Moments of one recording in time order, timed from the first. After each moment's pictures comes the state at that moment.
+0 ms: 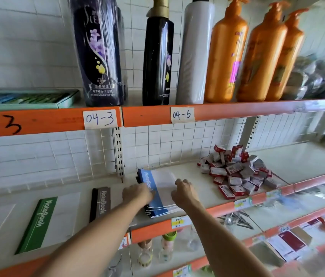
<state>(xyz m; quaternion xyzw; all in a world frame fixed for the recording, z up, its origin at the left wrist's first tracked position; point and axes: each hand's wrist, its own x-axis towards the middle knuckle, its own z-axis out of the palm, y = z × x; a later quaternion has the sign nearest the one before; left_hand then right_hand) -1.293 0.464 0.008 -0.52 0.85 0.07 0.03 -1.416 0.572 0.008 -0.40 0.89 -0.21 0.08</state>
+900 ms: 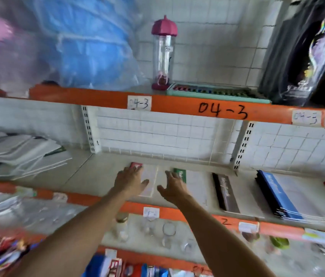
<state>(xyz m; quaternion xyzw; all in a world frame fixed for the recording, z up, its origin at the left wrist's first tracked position) -0.823 0.376 0.018 -0.57 0.81 0.01 -0.10 -0.999 0.426 0.010 -0.65 0.72 -0.17 0.13</state>
